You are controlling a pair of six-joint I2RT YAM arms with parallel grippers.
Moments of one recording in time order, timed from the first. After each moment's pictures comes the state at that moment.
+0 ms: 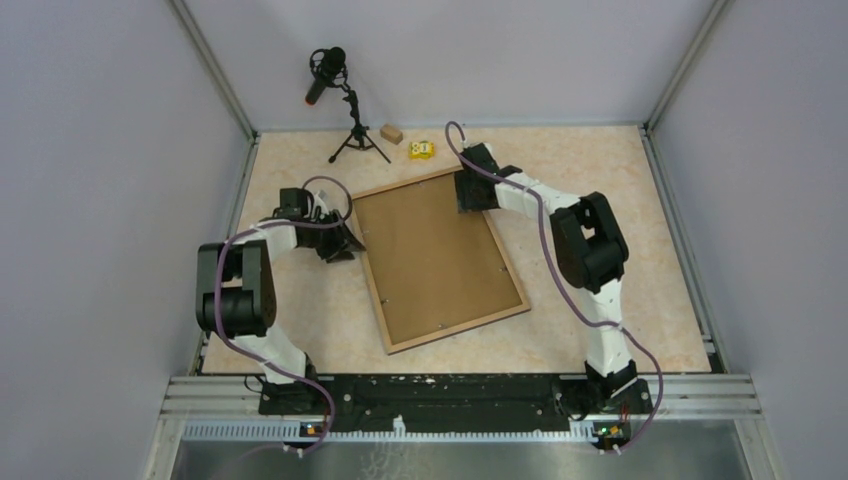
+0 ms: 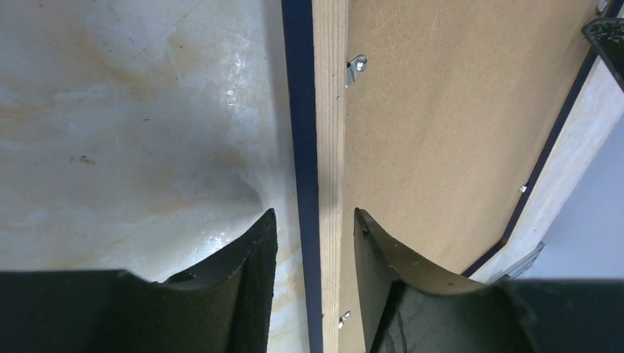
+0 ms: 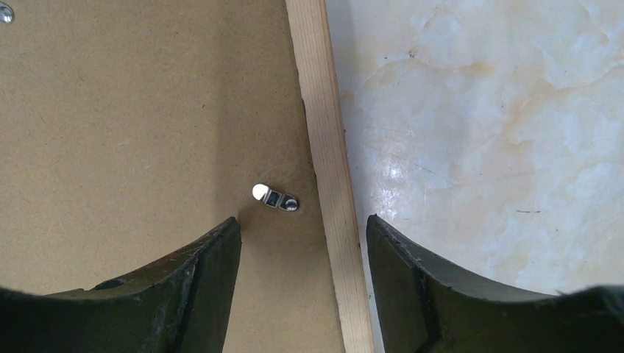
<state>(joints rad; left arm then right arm) 0.07 1.69 0.92 -0.30 0.57 -0.44 0.53 2.16 1.65 -0.43 0.24 0.29</state>
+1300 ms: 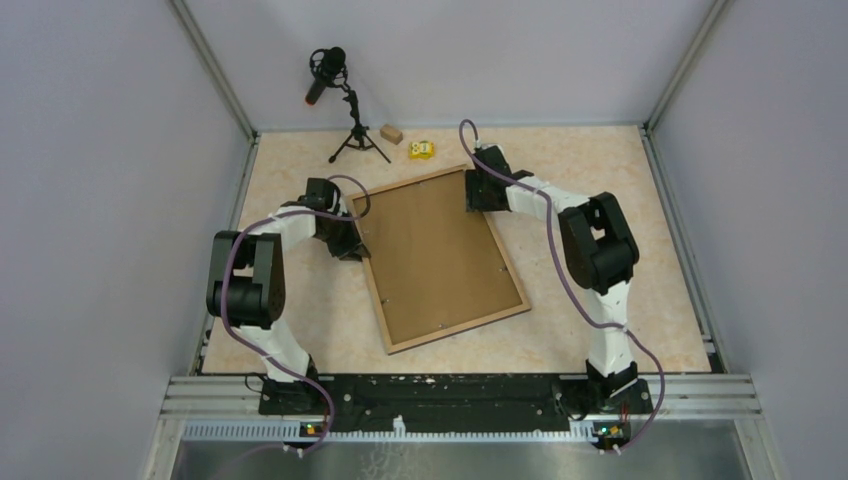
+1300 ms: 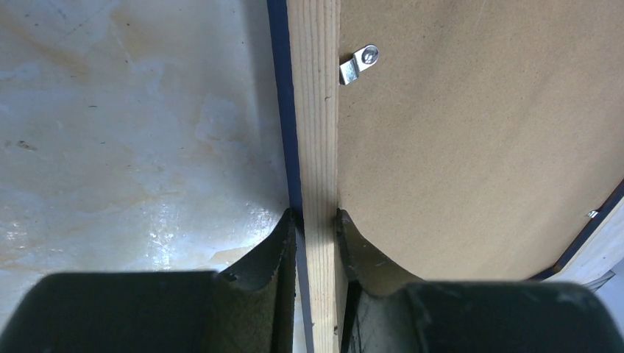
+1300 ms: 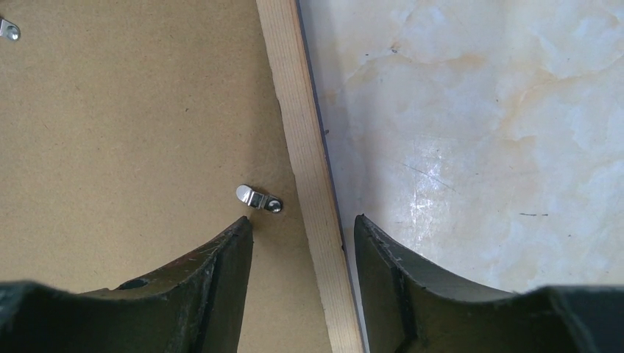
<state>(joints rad) -0.08 1.76 1.05 -0.48 0.32 -0.47 0.48 2.11 1.53 -0.30 0.16 0.34</state>
